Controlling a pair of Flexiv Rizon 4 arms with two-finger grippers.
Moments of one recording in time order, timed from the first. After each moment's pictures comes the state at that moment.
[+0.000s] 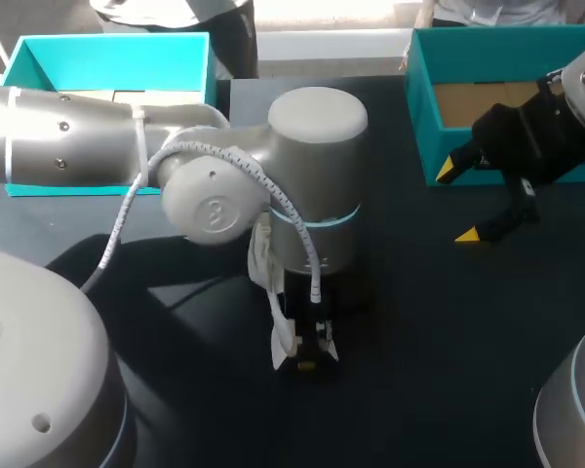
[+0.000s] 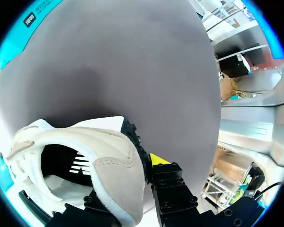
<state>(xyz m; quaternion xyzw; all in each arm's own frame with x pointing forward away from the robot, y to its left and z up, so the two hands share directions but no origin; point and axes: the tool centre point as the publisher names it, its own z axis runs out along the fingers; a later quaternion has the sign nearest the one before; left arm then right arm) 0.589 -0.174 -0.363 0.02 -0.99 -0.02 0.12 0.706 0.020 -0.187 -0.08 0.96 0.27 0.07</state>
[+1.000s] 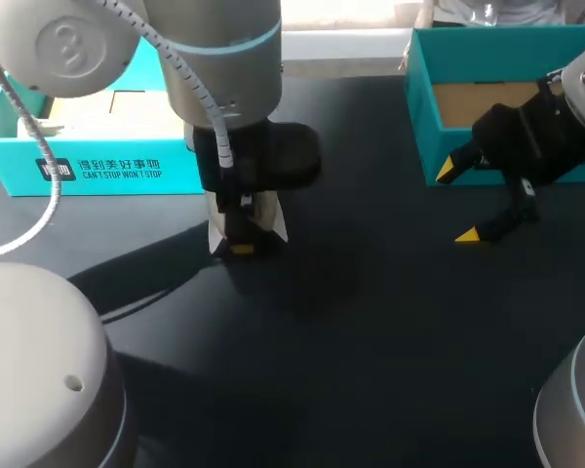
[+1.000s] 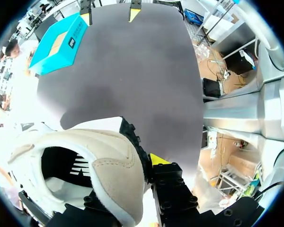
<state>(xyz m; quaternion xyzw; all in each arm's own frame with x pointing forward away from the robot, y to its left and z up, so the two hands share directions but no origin) 0.628 -0.104 -0.147 0.02 -1.00 0.00 0.02 0.706 0.020 -0.187 -0.08 0.96 0.27 0.07</state>
